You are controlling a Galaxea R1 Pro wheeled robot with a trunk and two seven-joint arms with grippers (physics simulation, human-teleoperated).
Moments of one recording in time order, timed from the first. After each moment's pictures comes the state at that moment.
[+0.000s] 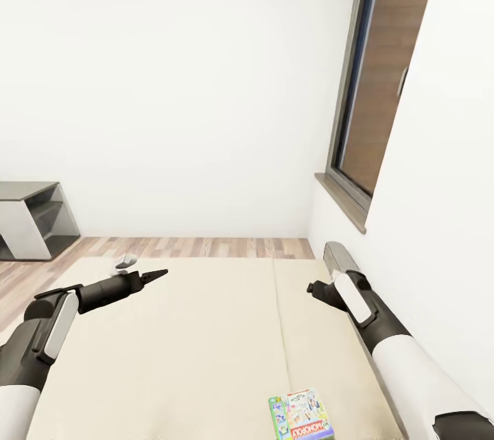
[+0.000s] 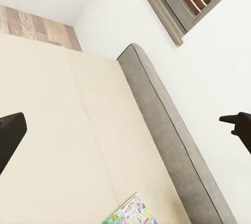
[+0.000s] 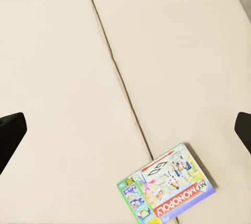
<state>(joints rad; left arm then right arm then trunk) -0.56 0.26 0.21 -1.13 0.31 0.80 -0.82 -0.77 -0.05 0.11 -0.79 -0.77 0.75 -0.51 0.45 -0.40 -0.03</state>
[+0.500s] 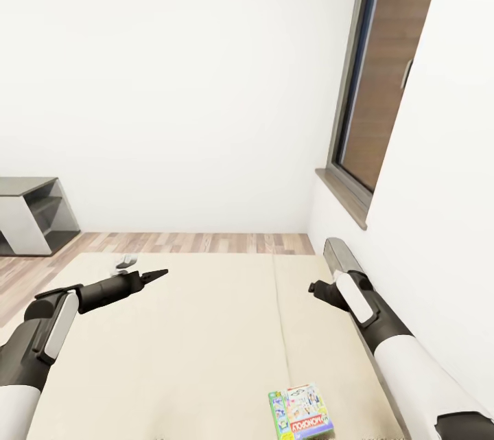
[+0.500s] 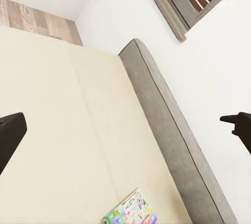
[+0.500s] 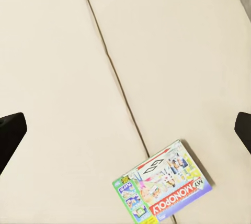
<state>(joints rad) -0.56 0.26 0.21 -1.13 0.31 0.80 -0.82 -0.77 -0.06 0.11 -0.79 -0.77 0.75 -0.51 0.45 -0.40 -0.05</state>
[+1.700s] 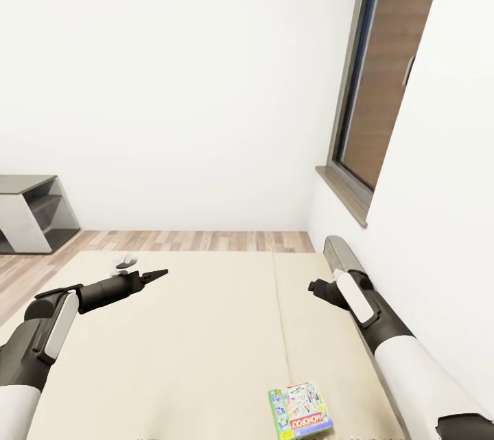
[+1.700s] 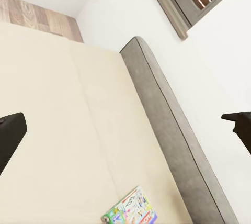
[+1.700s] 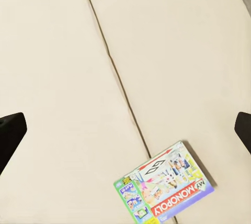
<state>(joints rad) -0.56 0.26 0.21 -1.13 0.31 0.80 -0.82 -0.77 -0.06 0.11 -0.81 -0.78 0.76 -0.51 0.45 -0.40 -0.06</state>
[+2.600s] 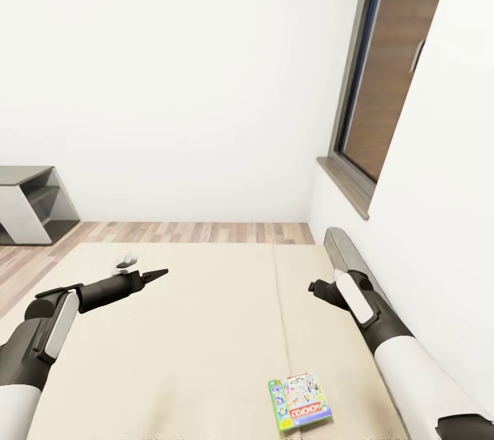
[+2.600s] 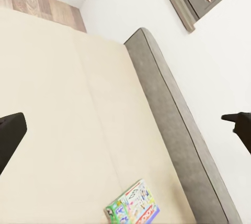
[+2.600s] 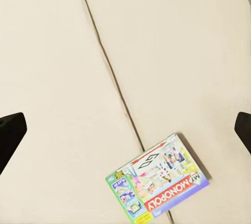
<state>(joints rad) -0.56 0.26 0.21 -1.13 0.31 0.80 -0.82 -0.77 -0.06 0.11 -0.81 -0.77 0.76 -0.51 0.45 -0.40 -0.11</state>
